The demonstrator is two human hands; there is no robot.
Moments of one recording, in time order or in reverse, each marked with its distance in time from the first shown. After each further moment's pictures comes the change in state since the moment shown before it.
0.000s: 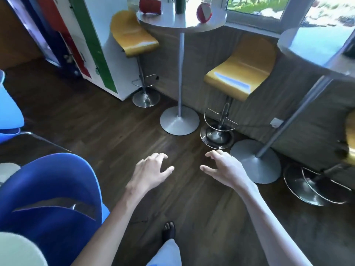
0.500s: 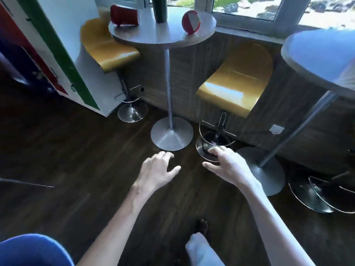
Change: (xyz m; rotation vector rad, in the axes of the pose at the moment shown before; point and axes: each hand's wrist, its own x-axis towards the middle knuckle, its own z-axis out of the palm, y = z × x) left_hand 0.232 -0.014 -0.023 0.052 -0.036 0.174; right_hand 0.204 0.021 -0.041 -0.002 0.049 0.126
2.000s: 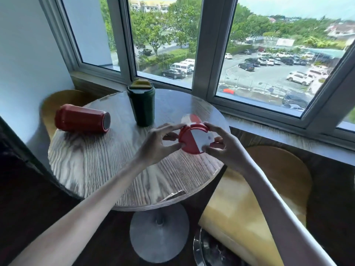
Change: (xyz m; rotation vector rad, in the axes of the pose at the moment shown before) left_hand 0.663 -0.071 -0.176 -0.720 0.322 0.475; right_hand 0.614 0.037 -0.219 0.706 0.250 -0.322
